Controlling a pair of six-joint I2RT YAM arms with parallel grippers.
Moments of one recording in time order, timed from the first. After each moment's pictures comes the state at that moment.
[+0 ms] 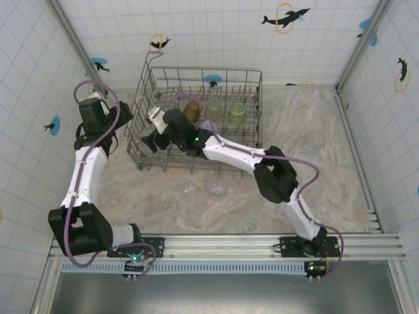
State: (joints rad) left arm 0.13 1.30 1.10 -0.31 0.09 -0.40; right arm 0.99 2.23 1.92 -0.06 -0.04 0.01
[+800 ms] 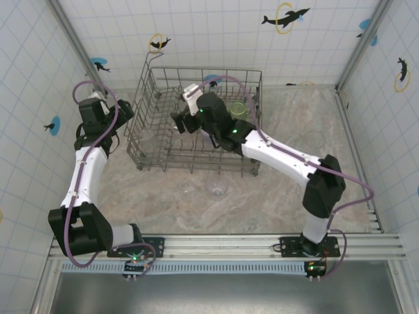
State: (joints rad) left arm 0.13 1.30 1.09 -0.29 0.16 -0.48; right arm 0.91 1.77 1.62 -0.16 0.19 0.05
